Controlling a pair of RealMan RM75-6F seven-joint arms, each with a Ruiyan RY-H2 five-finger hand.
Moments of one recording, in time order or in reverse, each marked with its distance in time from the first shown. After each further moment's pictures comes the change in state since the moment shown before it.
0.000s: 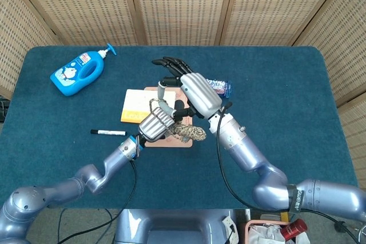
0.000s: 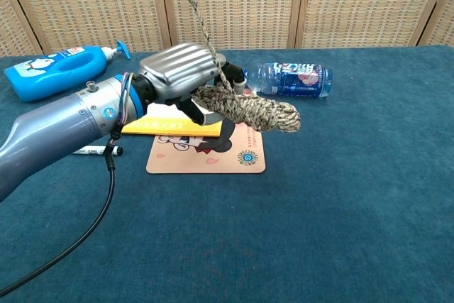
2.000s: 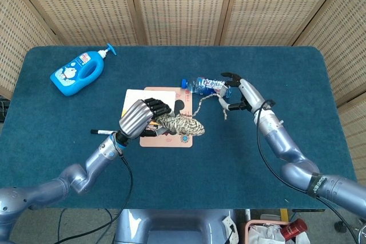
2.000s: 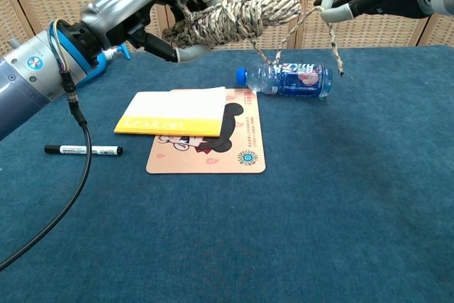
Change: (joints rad) left arm 0.067 0.120 -0.004 -0.094 0.051 0.299 -0.427; right arm -0.171 0.011 -0.133 0.339 0.102 -0.306 0.259
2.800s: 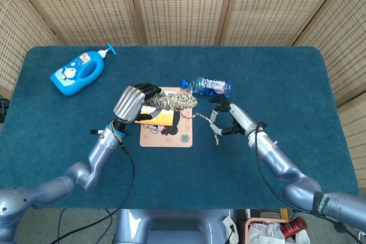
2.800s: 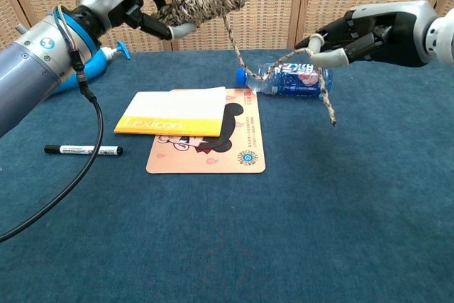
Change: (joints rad) left arm 0.004 -0.016 -0.117 -0.016 -0.148 -0.087 0.097; right arm -0.095 -0.003 -0.058 -0.126 -0.201 -0.019 0.159
